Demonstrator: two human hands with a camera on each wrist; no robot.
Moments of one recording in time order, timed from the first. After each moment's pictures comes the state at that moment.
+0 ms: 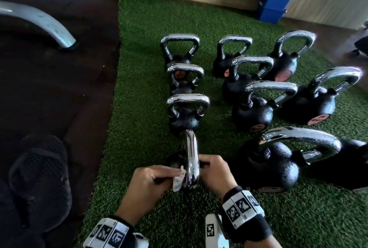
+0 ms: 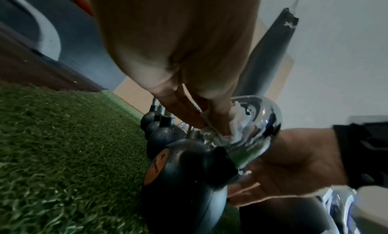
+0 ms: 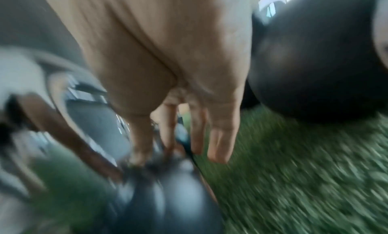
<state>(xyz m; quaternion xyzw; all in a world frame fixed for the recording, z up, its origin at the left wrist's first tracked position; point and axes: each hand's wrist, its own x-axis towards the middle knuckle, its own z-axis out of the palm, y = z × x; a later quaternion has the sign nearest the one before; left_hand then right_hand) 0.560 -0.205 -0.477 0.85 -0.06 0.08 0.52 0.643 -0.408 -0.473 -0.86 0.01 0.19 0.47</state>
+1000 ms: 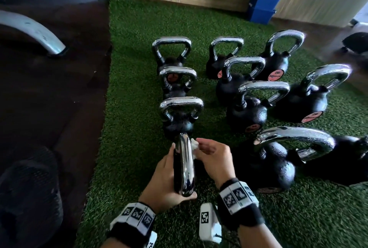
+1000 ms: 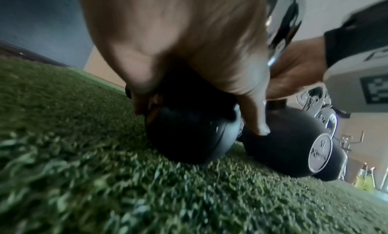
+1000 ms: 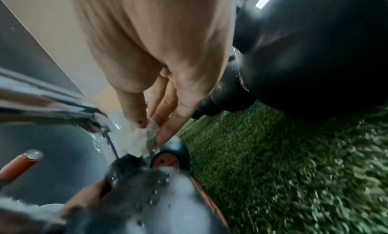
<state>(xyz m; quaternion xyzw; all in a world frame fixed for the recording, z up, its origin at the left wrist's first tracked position) 0.604 -0.241 -0.518 0.92 -0.13 -0.02 0.37 0.673 -0.409 -0.469 -0.82 0.05 0.05 0.57</state>
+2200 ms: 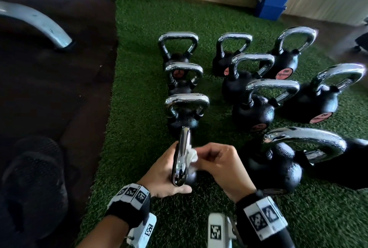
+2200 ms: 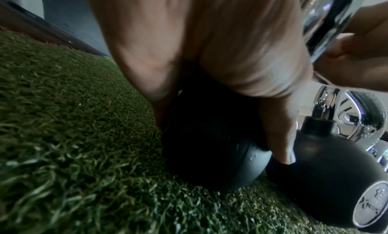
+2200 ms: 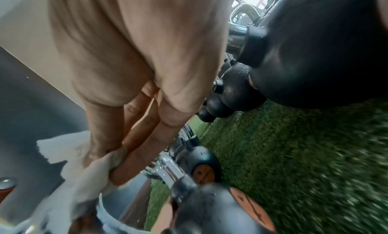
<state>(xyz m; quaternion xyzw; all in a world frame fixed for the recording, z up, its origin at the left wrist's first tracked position) 0.626 -0.218 -0.534 0.81 -0.15 -0.04 0.56 0.640 -0.412 -0.425 -0.72 -0.11 0.14 0.68</state>
